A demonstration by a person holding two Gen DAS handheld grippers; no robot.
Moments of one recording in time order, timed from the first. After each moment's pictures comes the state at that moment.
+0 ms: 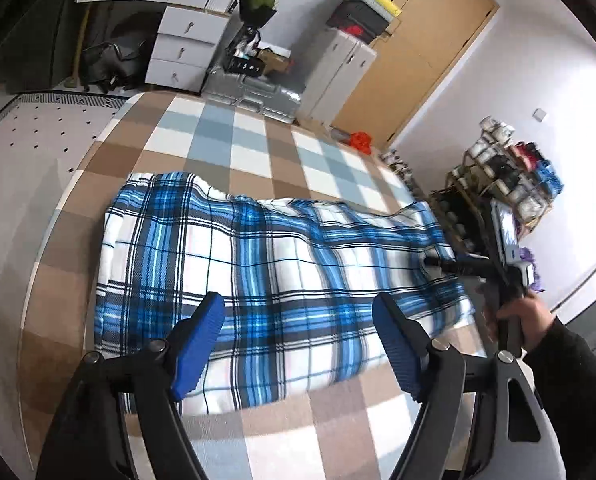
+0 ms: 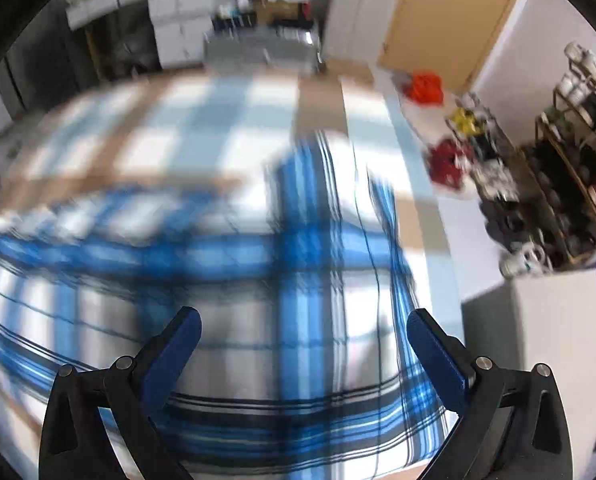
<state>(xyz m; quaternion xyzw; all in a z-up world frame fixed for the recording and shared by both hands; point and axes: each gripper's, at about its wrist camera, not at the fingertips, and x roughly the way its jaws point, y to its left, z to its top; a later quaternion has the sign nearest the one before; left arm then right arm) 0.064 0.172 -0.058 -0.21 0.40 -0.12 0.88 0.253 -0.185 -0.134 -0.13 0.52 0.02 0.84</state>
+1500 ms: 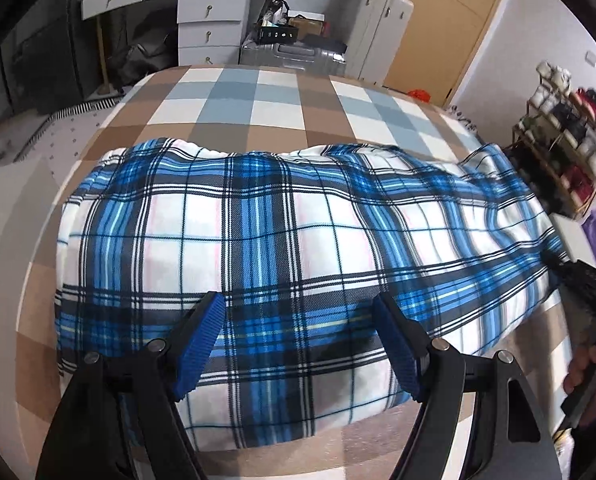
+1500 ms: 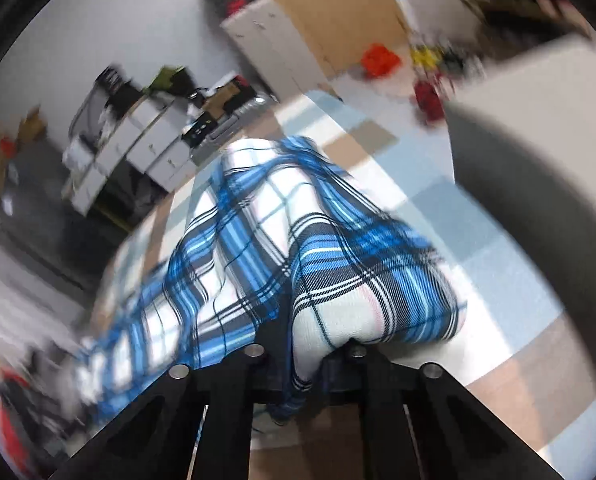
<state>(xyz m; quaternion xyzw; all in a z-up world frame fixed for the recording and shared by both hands) 0.100 0.106 -0.101 -0.10 0.46 -0.01 0.88 0.167 -0.272 -0.133 0.20 0.40 0.06 0.89</state>
